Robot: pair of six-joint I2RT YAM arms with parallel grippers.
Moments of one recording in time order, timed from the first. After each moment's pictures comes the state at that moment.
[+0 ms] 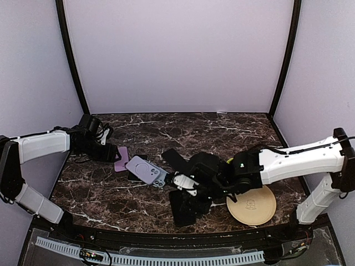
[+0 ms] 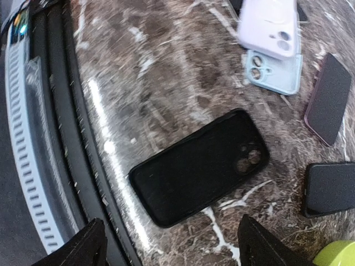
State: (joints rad) left arm -0.27 1.40 0.87 -0.48 0.17 -0.17; right arm 1.35 1.56 1.14 -0.61 0.08 0.04
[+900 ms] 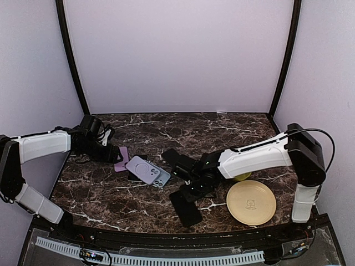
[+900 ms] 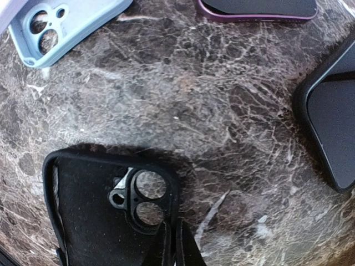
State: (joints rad) left arm -0.29 1.41 0.87 -0.48 0.18 -0.17; right arm 1.15 1.92 1.25 -0.60 0.14 0.61
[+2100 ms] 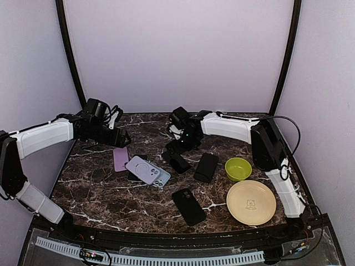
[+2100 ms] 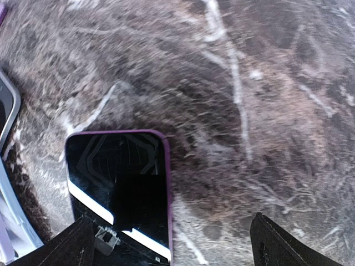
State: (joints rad) left arm -0.37 1.44 1.07 -0.47 0.13 -0.11; right arm 0.81 2.38 2.07 -0.80 0.08 0.15
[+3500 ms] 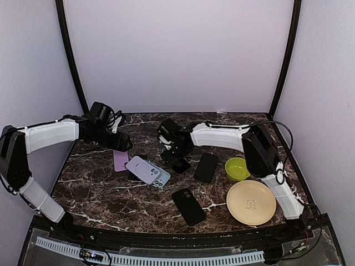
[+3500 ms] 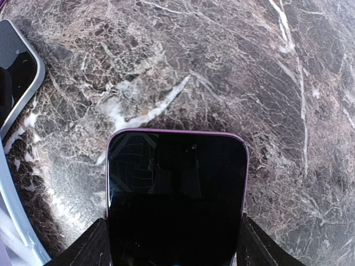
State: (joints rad) left arm -0.37 1.52 1.07 -0.47 0.13 -0.10; right arm 0.91 2.44 2.06 -0.74 0.18 0.09
